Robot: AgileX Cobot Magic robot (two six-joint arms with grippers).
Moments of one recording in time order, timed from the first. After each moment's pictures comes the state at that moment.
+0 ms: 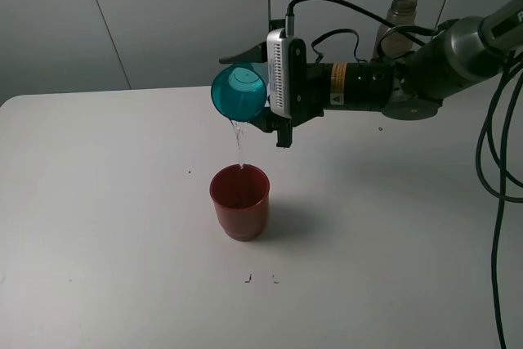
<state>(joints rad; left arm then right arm) 0.03 0.00 -0.51 0.09 1.09 -0.05 0.40 2.06 -1.02 -1.06 -1.03 -0.65</state>
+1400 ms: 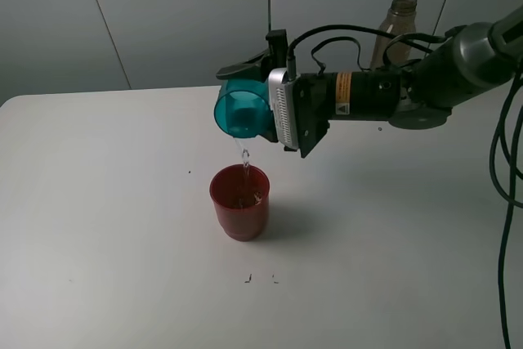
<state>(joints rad) 0.03 0.00 -0.51 0.09 1.09 -0.04 0.40 2.03 -0.95 -1.06 -1.05 -0.96</state>
